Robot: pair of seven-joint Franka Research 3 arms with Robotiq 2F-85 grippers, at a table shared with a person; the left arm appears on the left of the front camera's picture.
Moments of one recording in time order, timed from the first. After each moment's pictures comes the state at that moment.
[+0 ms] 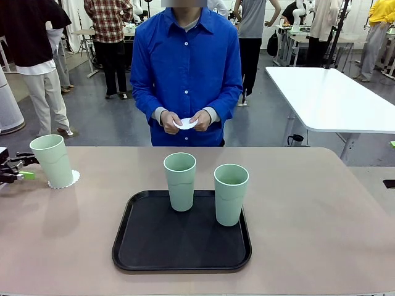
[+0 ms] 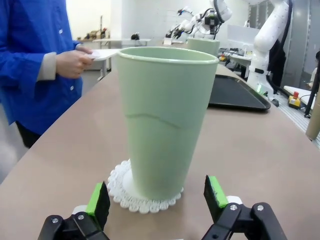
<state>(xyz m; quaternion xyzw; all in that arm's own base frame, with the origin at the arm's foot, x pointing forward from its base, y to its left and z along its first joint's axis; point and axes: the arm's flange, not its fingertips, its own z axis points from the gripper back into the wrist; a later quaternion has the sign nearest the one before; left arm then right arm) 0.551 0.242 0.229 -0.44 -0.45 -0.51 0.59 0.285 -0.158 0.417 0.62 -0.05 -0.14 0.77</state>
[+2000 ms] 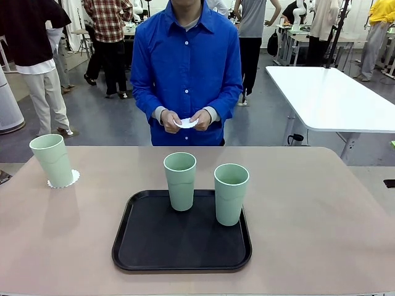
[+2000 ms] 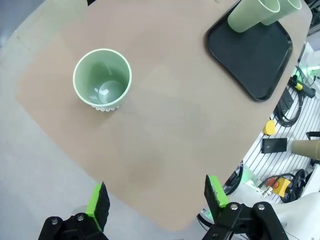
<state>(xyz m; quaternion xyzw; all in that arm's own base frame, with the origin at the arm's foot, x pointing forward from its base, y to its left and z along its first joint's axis) 0.406 0.120 0.561 -0.12 -0.13 -0.37 0.91 0.285 -0.158 0.417 0.62 -0.05 -0.14 0.77</state>
